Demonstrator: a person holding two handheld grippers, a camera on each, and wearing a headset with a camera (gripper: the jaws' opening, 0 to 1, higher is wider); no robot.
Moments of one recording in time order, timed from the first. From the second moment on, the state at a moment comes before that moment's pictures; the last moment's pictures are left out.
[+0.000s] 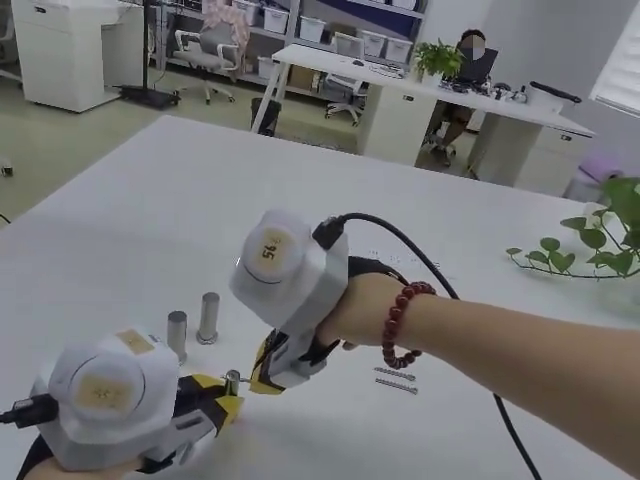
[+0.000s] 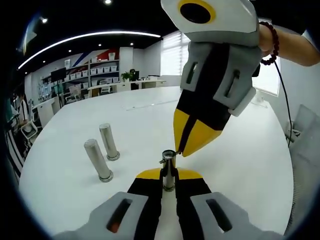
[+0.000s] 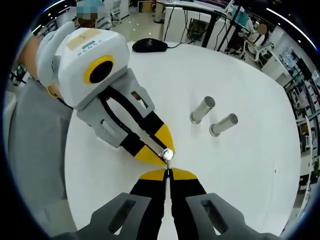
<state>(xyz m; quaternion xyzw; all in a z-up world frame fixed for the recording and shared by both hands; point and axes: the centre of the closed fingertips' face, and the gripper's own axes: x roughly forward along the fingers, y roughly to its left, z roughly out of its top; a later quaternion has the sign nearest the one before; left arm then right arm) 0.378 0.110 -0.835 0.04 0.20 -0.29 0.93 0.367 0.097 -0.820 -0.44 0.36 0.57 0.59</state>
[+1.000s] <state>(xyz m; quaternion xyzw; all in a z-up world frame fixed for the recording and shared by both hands) 0.376 0.108 -0.835 0.04 0.20 -0.29 0.94 0.371 0.101 -0.809 -0.39 0.34 0.58 0.63</state>
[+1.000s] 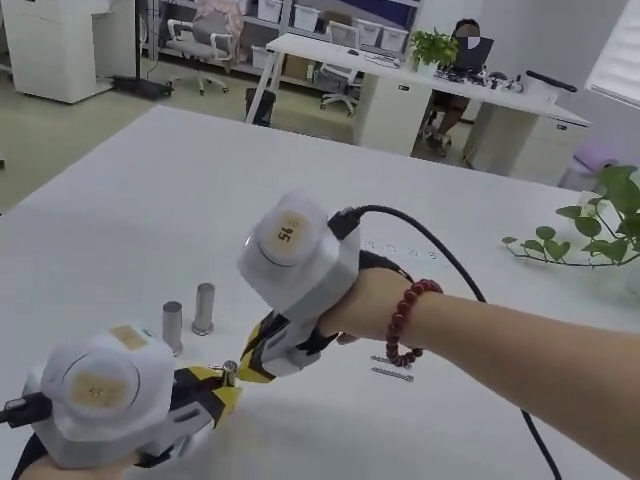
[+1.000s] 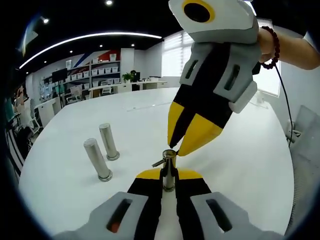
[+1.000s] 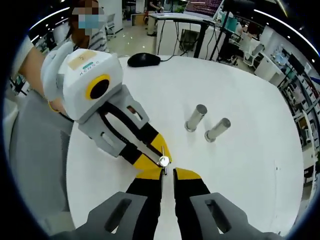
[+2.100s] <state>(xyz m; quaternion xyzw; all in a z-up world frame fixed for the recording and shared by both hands) 0.377 0.106 -0.835 0.03 0.19 -0.29 0.94 0.365 0.103 -0.811 -0.39 0.32 0.59 0.63</state>
